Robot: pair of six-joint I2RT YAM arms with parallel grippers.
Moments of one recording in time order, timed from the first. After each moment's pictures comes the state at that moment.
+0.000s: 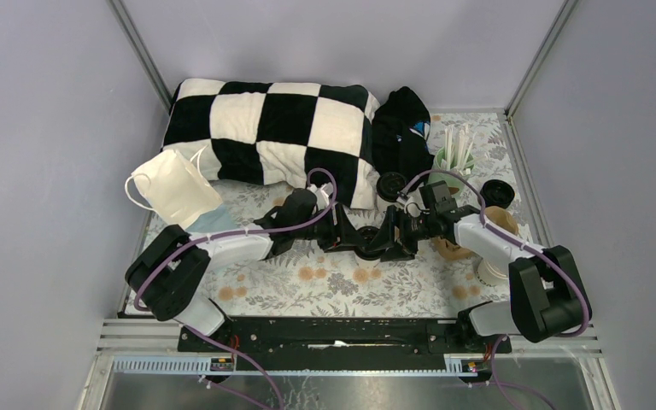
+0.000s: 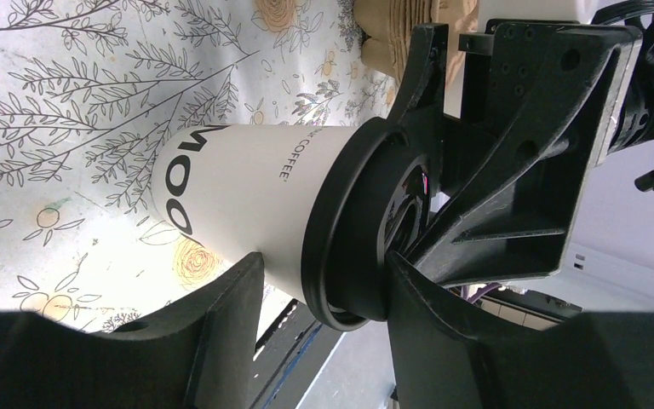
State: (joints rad) left arm -0.75 1.54 0.71 0.23 0.50 -1.03; right arm 0.34 1.39 0.70 -0.41 -0.82 0.65
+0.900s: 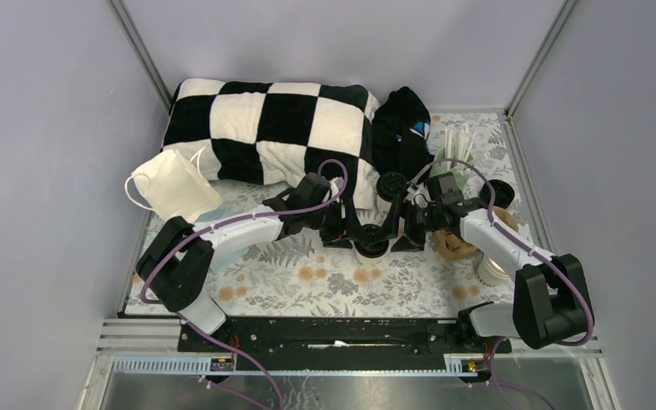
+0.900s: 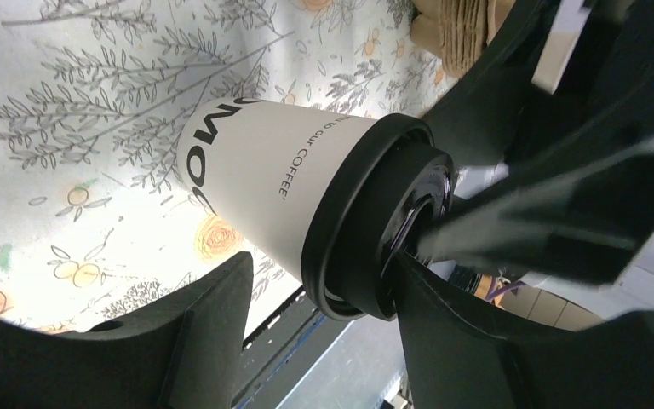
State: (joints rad) left arm -0.75 1.60 0.96 -0.14 0.50 -0.91; right arm 0.31 1.33 0.76 -0.51 -0.70 0.63
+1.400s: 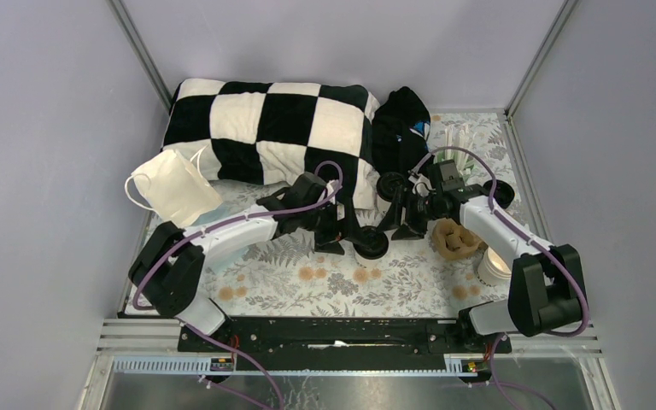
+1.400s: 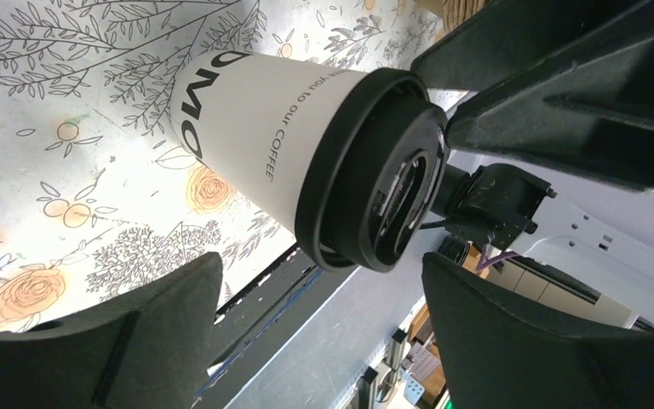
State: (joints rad) left arm -0.73 1.55 0.96 -0.25 0.56 -0.92; right arm 0.28 1.39 0.88 -0.57 -0.65 0.58
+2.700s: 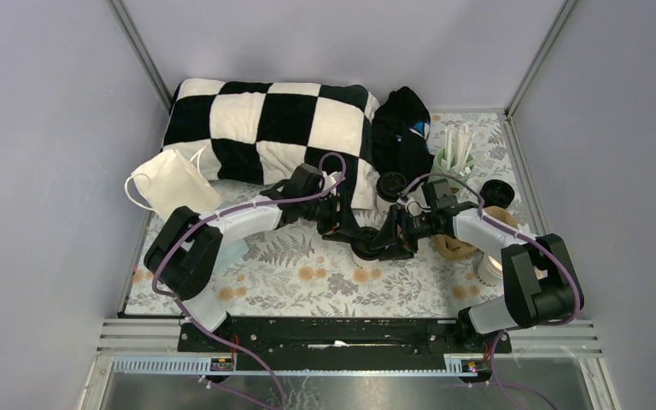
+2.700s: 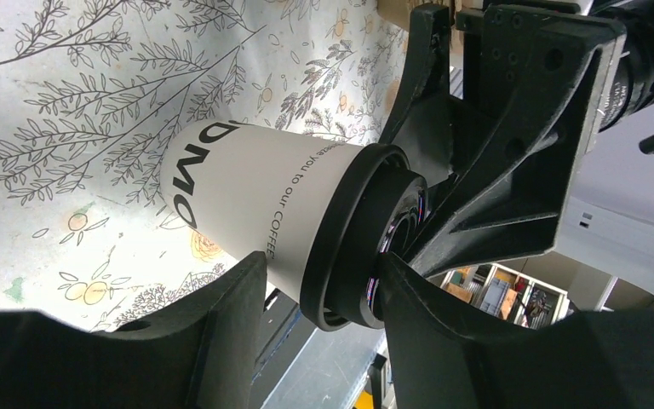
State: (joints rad) left arm -0.65 1.68 1.02 -0.15 0.72 -0.82; right arm 0.30 1.45 0.73 -0.43 -0.95 0.67
